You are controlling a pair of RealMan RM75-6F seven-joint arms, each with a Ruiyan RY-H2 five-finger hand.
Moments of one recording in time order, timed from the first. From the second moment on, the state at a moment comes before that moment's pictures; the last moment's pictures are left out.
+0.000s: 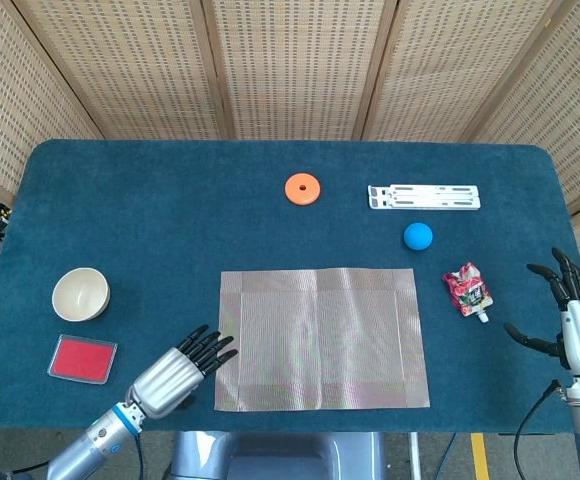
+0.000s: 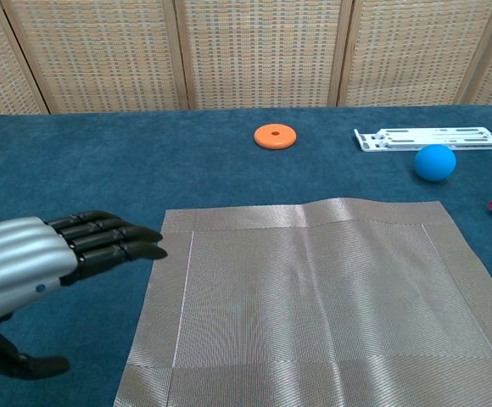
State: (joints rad) left arm -0.49 -1.41 0.23 -1.75 1.67 1.21 0.47; right arm 0.12 -1.14 0.18 -1.60 -1.43 1.46 0.33
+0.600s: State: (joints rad) left arm -0.31 -1.22 0.13 -1.52 1.49 1.43 0.17; right arm 0.11 -1.13 0.13 -1.64 -1.49 1.48 0.30
